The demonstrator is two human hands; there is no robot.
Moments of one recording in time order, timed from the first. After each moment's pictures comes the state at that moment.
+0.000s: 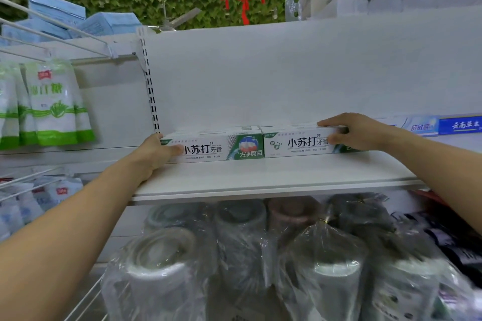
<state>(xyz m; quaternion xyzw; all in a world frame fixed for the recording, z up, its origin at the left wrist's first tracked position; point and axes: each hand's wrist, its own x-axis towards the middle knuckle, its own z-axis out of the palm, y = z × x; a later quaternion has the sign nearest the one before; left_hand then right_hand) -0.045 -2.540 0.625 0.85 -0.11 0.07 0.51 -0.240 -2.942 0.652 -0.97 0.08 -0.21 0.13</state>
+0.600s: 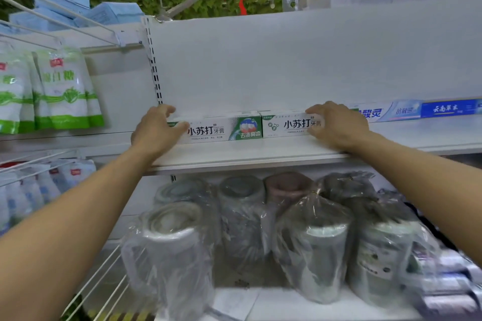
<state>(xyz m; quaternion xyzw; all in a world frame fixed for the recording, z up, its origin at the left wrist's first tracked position) -0.135 -2.529 0.636 0.88 -0.18 0.28 0.33 -0.281 -2.856 0.631 -0.94 0.16 -0.30 0.01</state>
